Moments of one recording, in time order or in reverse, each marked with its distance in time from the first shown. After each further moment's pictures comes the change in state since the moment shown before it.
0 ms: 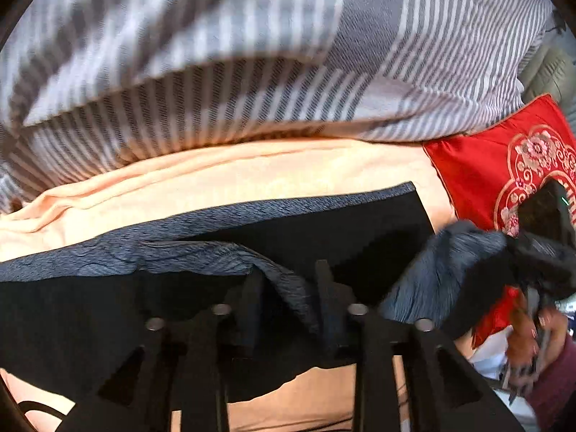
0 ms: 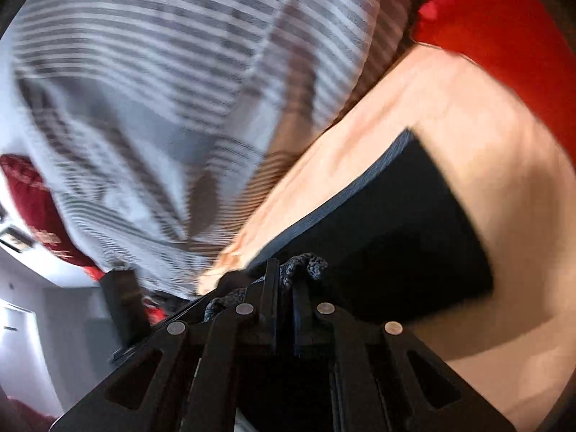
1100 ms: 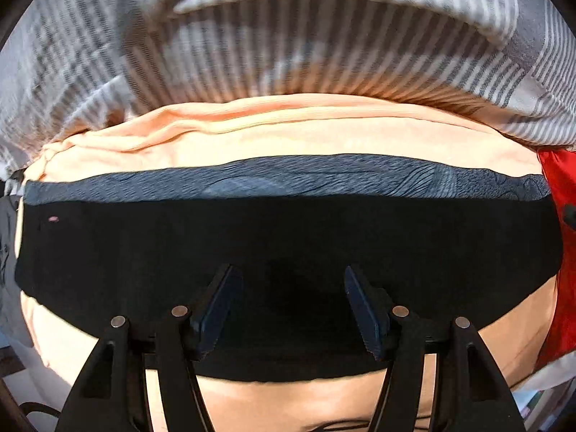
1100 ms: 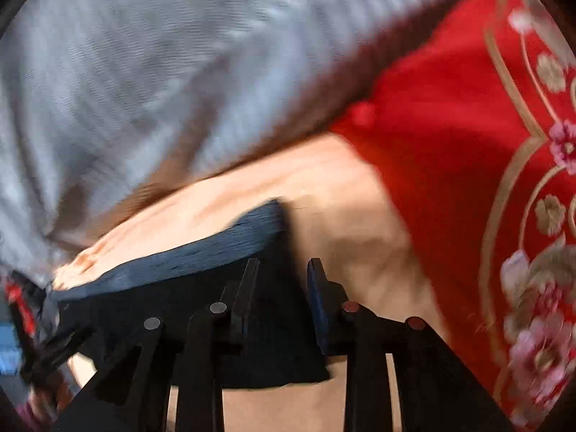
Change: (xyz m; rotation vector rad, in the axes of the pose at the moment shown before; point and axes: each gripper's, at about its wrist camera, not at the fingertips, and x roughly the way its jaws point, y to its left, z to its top) left arm 0.019 0.097 -0.042 -0.187 0.052 0.330; right arm 0.003 0.036 0.005 -0.315 -0.060 -0.509
